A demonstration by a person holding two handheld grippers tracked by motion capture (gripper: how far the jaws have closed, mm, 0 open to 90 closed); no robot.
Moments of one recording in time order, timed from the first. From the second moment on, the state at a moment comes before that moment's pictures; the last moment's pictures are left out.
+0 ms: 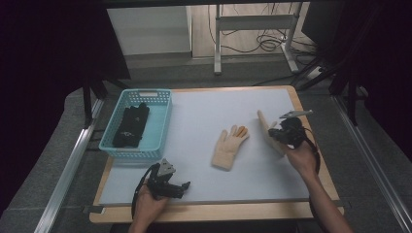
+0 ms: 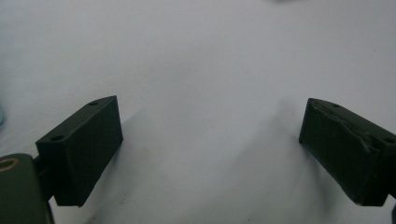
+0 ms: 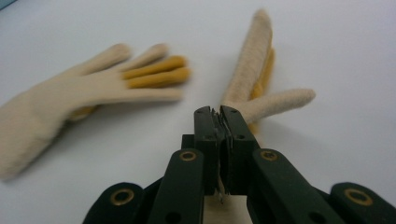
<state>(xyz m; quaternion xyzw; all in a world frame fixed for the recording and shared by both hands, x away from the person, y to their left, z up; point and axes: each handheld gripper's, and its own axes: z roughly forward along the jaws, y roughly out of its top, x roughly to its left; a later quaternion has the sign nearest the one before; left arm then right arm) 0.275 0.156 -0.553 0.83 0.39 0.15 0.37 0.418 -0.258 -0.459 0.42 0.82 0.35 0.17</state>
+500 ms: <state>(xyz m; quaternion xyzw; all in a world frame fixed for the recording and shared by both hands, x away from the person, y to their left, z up) 0.275 0.156 -0.554 0.83 0.39 0.15 0.37 0.428 -0.249 -0.466 0.38 0.84 0.37 0.15</state>
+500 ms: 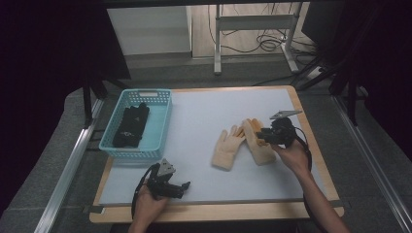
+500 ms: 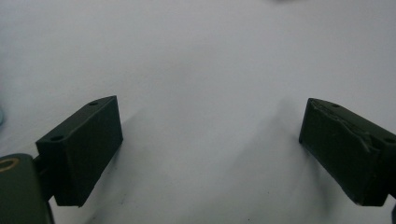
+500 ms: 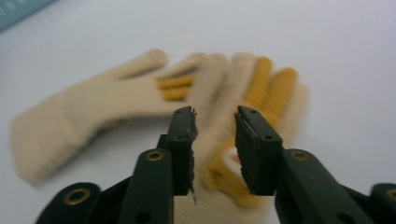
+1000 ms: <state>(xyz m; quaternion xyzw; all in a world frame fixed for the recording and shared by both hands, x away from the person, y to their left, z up) 0.275 0.156 -0.553 0.83 0.39 0.15 0.37 0.440 -0.257 -0.508 0.29 0.88 0.34 0.16</state>
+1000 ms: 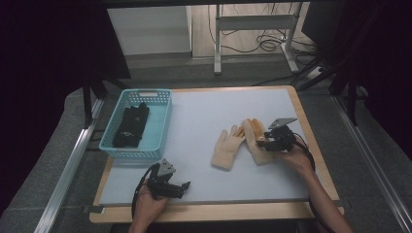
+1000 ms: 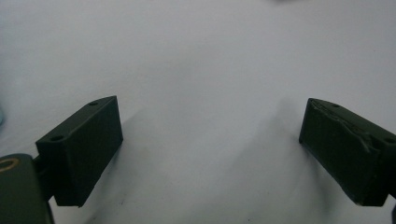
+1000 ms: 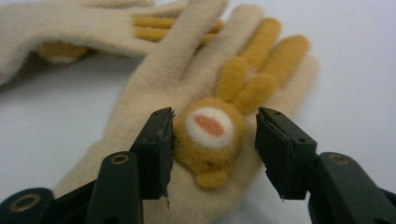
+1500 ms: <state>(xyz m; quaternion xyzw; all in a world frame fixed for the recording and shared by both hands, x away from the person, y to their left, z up) 0.275 0.156 -0.554 0.83 0.39 0.15 0.37 0.413 -0.260 -0.499 0.46 0.80 0.35 0.18</state>
